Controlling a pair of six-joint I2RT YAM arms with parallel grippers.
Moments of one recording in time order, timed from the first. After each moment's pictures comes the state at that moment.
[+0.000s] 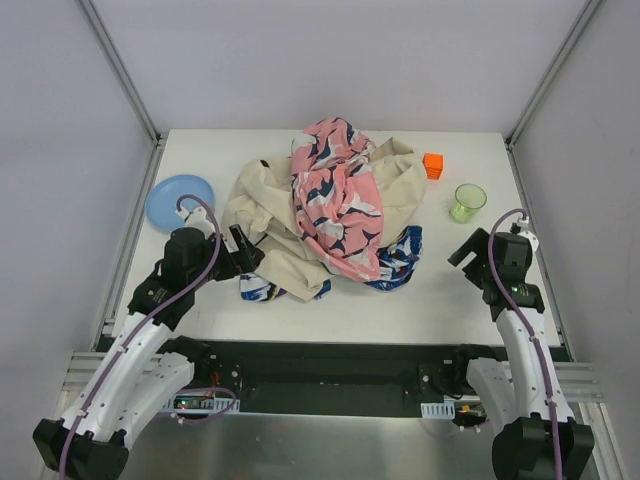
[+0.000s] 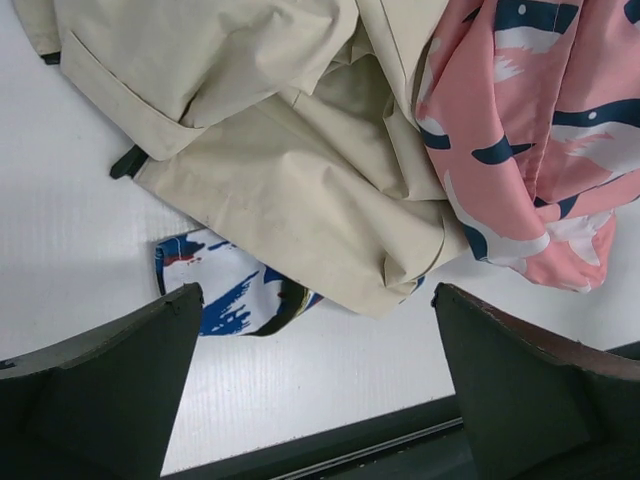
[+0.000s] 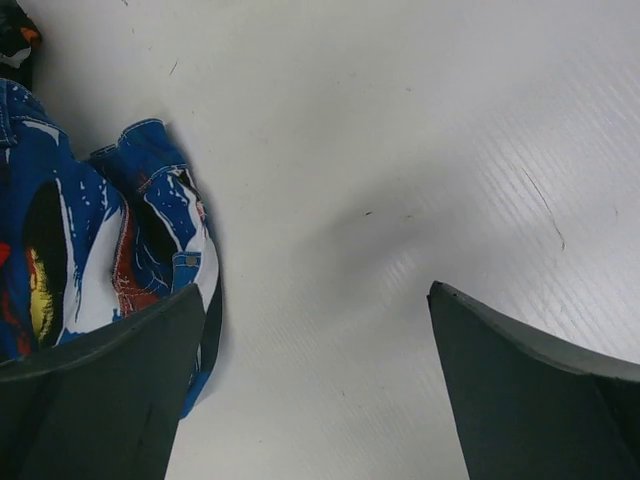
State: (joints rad) left arm -0.34 0.65 0.64 -0.56 0.07 -0.61; right arm -0.07 0.76 0.57 -0.56 0.11 0.57
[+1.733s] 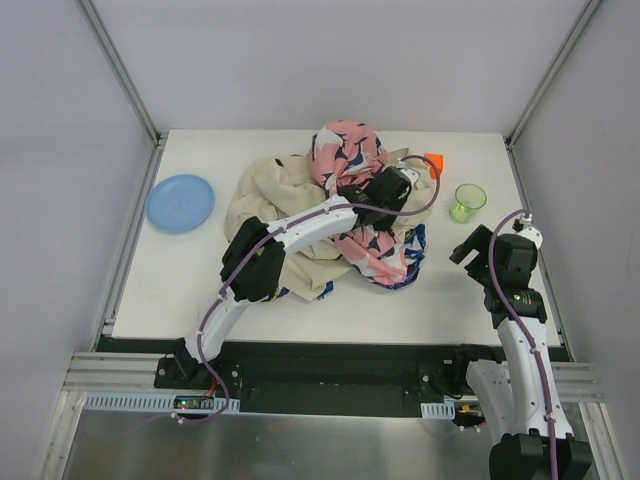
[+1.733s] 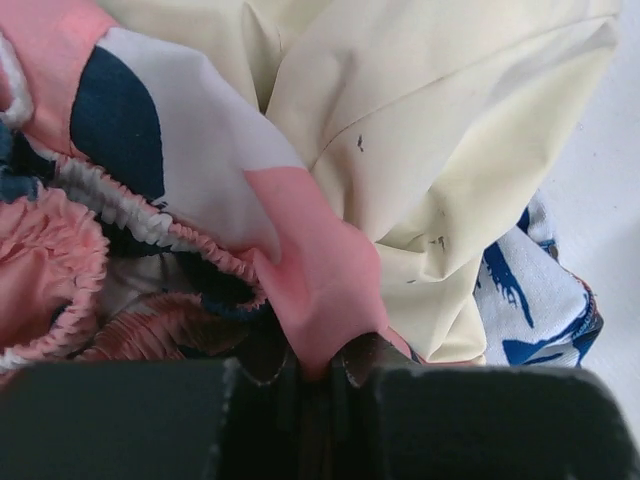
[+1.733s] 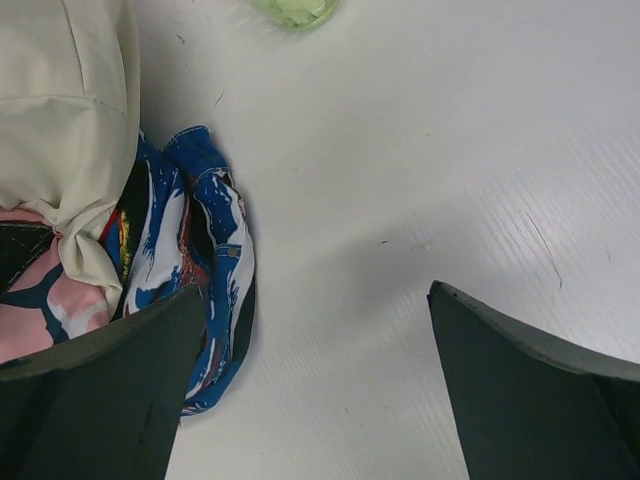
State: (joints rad) left arm -0.90 2.30 2.03 -0.57 -0.10 -0.22; right arm -0.07 0.69 0.57 -0.52 0.10 0.51
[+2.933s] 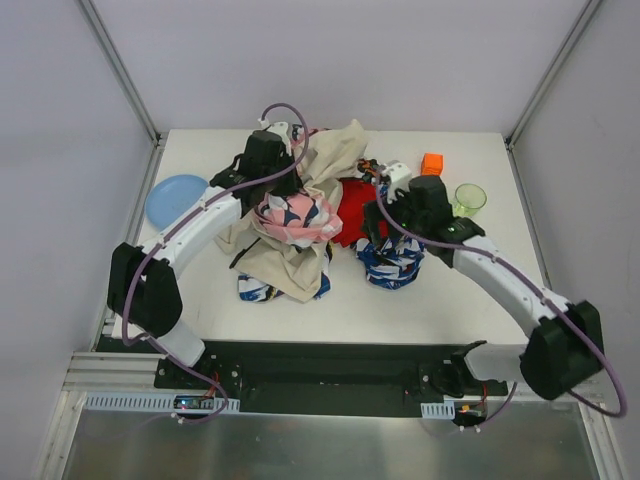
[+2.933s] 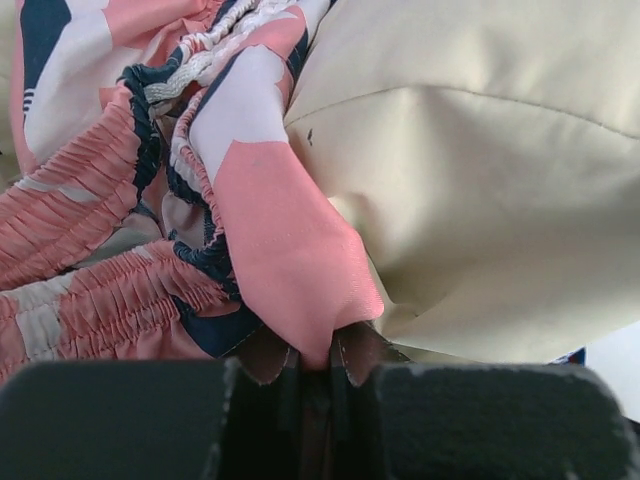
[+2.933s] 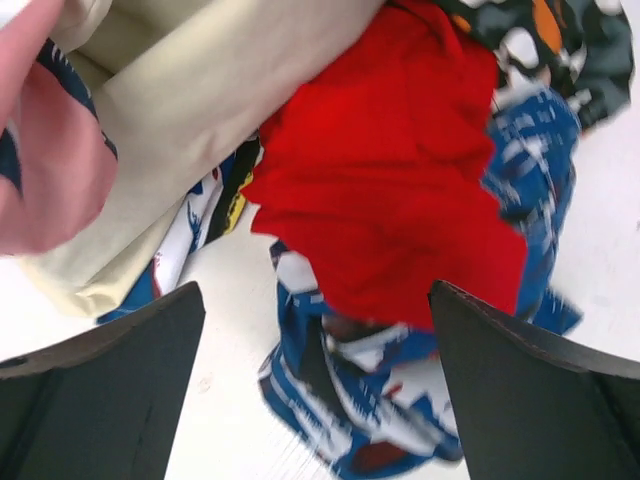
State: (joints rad) left arm -0.49 1.61 1.39 -0.39 0.02 -0.40; right arm 0.47 1.24 0.95 -0.29 -0.16 0.02
